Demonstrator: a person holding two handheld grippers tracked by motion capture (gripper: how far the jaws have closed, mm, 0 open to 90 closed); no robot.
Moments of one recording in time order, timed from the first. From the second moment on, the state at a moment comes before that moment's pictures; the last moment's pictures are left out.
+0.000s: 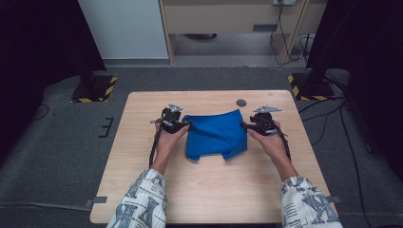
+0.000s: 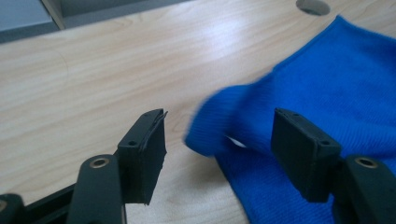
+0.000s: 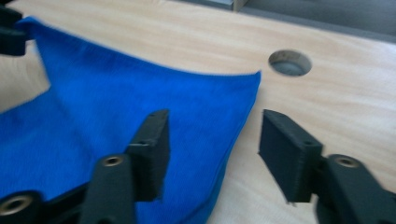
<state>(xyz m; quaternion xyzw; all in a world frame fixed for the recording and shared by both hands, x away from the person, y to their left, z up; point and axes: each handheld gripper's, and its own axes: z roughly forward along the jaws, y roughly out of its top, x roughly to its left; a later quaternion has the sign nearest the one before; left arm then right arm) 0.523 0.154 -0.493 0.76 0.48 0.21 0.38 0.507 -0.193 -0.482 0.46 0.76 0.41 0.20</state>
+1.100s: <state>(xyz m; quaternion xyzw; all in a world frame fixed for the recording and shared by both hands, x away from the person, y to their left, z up) 0.408 0.164 -0.500 0.78 0.42 0.21 0.41 0.426 -0.176 -0.497 0.40 0.78 0.45 0.17</state>
